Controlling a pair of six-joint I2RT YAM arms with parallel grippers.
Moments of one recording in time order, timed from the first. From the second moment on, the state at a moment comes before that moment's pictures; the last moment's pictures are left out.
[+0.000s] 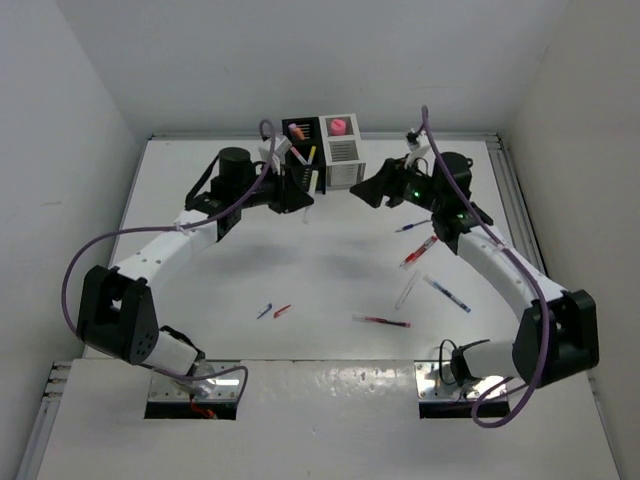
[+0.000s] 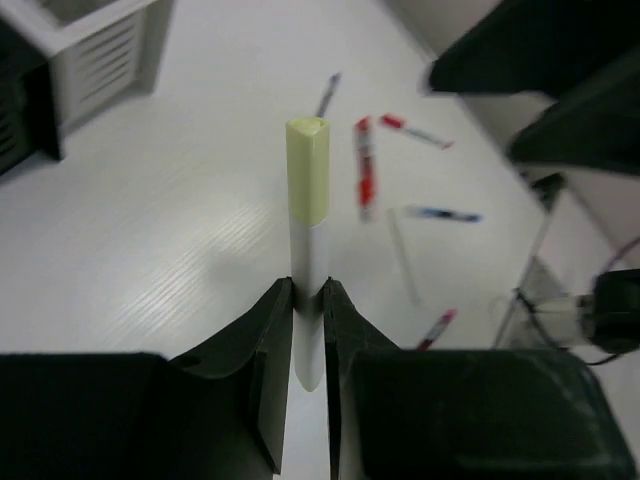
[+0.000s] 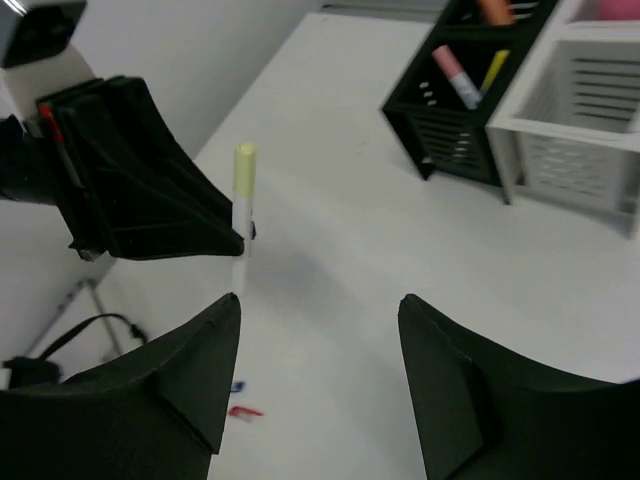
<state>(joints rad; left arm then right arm) -0.37 1.46 1.11 -0.07 0.56 -0.24 0.26 1.31 0.91 0.21 -0.56 0.40</state>
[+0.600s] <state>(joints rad) -0.39 1.45 1.06 0.23 0.86 -0.61 0.42 1.55 1.19 0.22 -0.66 0.55</state>
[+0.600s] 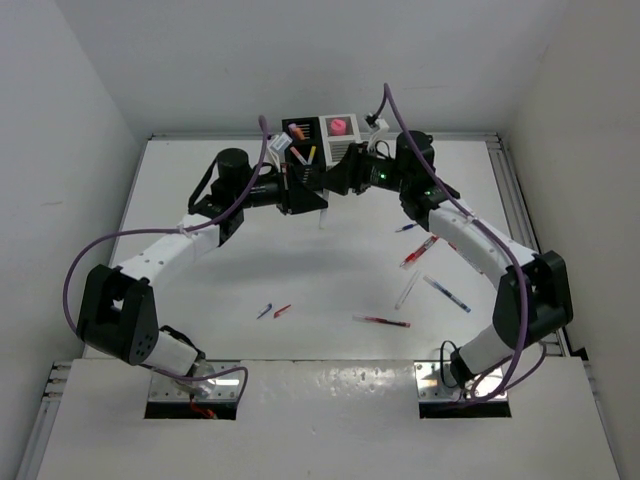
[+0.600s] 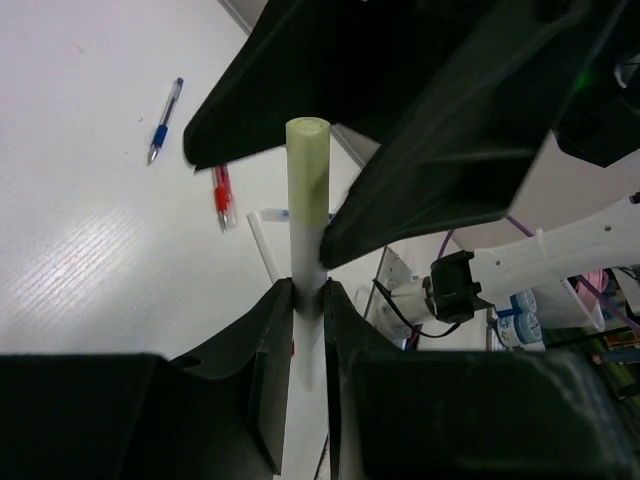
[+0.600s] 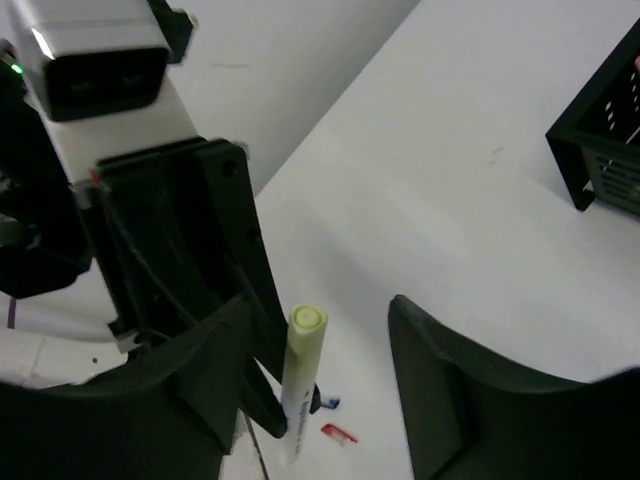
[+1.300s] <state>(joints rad) -0.03 1.45 1.12 -0.04 0.67 -0.43 0.44 1.93 1.66 0.26 -0.37 0.34</state>
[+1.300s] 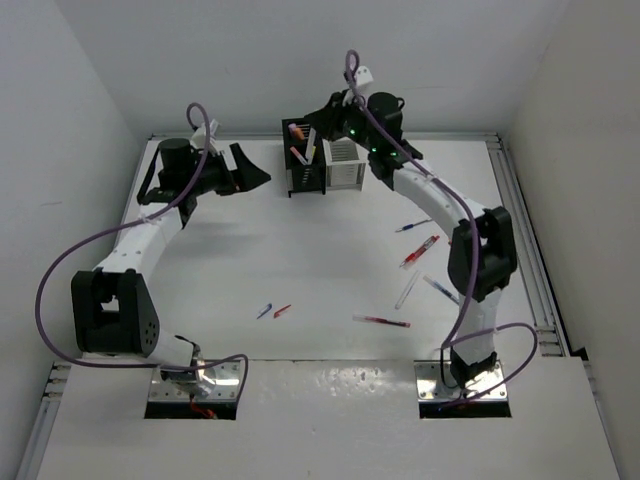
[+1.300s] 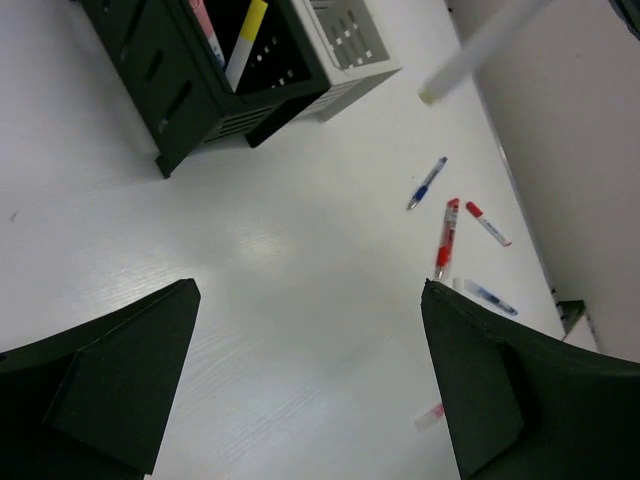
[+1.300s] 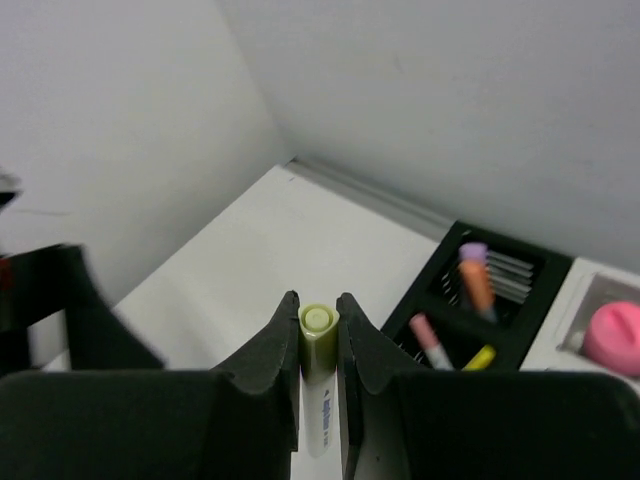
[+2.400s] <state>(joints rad) -0.29 1.44 1.07 -0.26 0.56 0.04 0.29 1.78 1.52 0.09 -0.32 0.00</state>
